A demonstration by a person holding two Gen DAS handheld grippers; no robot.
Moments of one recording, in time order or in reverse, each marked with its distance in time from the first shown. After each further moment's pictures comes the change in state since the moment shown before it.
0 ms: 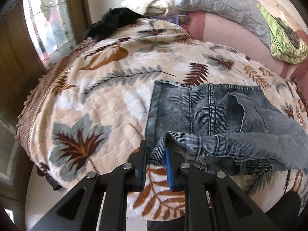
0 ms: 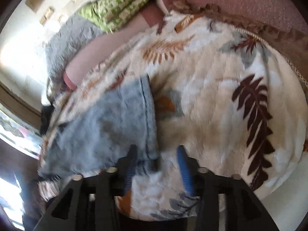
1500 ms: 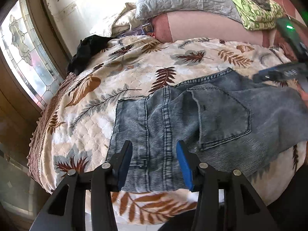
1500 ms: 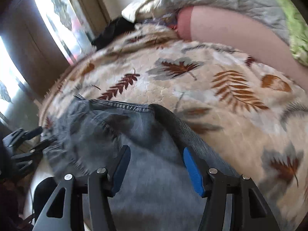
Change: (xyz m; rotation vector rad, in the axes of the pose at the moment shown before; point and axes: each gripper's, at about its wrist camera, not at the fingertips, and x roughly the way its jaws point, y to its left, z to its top) left arm -0.008 -0.078 0.001 0.301 -0.074 0.048; right arm 0.209 0.367 0.012 -0.870 0.311 0.206
